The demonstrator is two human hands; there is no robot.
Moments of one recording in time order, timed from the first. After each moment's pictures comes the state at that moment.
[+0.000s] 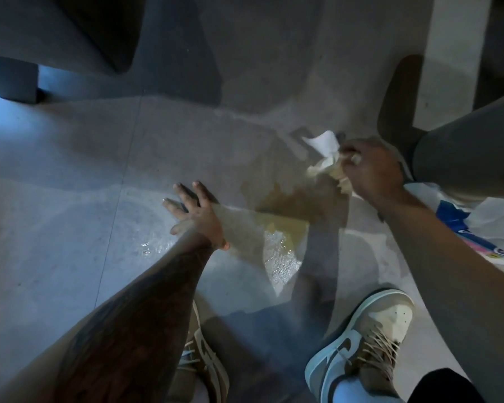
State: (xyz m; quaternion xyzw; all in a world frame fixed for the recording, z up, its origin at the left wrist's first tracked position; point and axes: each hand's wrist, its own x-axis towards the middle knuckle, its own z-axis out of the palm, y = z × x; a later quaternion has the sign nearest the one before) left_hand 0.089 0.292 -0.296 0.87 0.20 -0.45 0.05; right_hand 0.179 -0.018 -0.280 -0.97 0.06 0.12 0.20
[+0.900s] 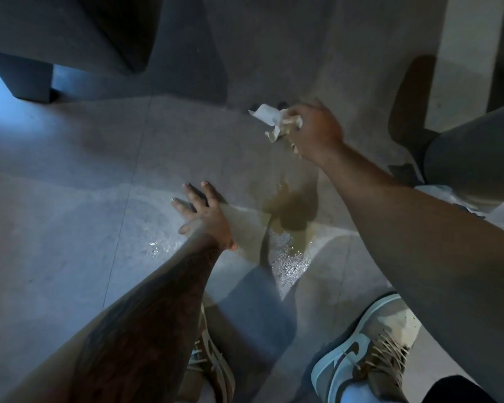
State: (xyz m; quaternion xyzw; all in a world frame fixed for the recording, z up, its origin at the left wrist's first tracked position) left_hand 0.088 0.296 -0.298 0.87 0.20 -0.45 0.06; right_hand 0.248 0.097 -0.296 -0.96 0.00 0.15 0.24
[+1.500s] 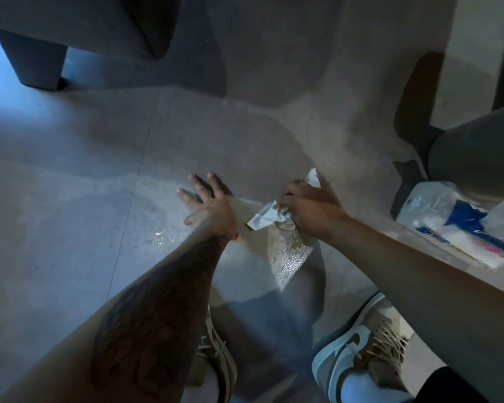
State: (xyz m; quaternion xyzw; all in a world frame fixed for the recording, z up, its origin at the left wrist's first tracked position) left_hand 0.090 0.296 -0.296 0.86 0.20 -0.47 0.05; right_hand 0.112 0.077 -0.307 -0.91 -0.29 0.26 0.12
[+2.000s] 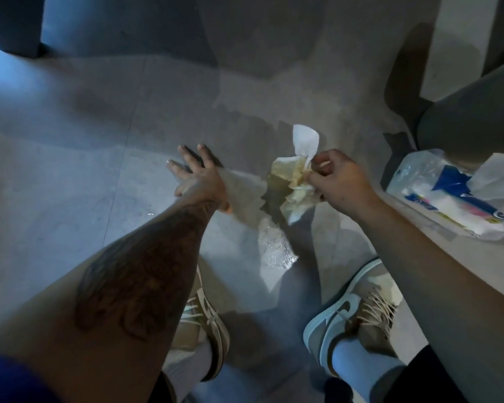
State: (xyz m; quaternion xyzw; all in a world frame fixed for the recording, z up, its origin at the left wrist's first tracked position) left_hand 0.085 0.297 -0.292 0.87 0.19 -0.45 0.05; right_hand 0.085 0.049 -0.252 -0.86 0.16 0.26 0.41
